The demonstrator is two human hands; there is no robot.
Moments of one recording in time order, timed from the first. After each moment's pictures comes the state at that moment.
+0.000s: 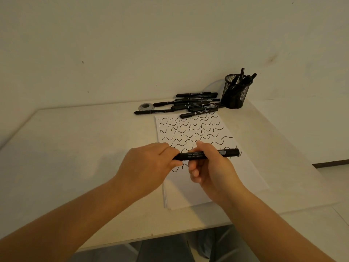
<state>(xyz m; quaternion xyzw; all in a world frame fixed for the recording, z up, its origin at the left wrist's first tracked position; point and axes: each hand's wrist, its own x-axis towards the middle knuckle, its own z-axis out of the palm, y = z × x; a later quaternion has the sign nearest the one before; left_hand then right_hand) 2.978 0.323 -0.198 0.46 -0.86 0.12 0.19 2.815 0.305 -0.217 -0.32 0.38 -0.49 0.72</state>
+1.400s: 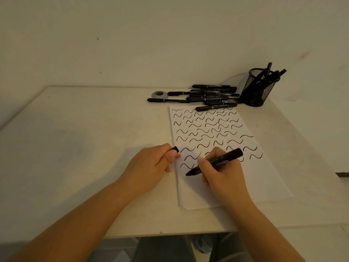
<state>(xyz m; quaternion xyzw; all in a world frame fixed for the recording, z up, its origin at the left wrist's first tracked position) 3.001 0.314 -0.249 0.59 -0.71 -0.24 0.31 2.818 0.306 -0.249 -0.63 0.52 -0.43 0.38</state>
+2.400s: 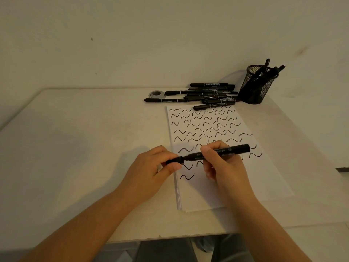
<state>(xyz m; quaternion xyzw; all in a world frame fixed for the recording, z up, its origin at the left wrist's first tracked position) 2.998 0.319 -0.254 0.54 -0.72 -0.23 0.37 2.821 0.301 -0.235 -0.50 0.45 -0.51 0.54</state>
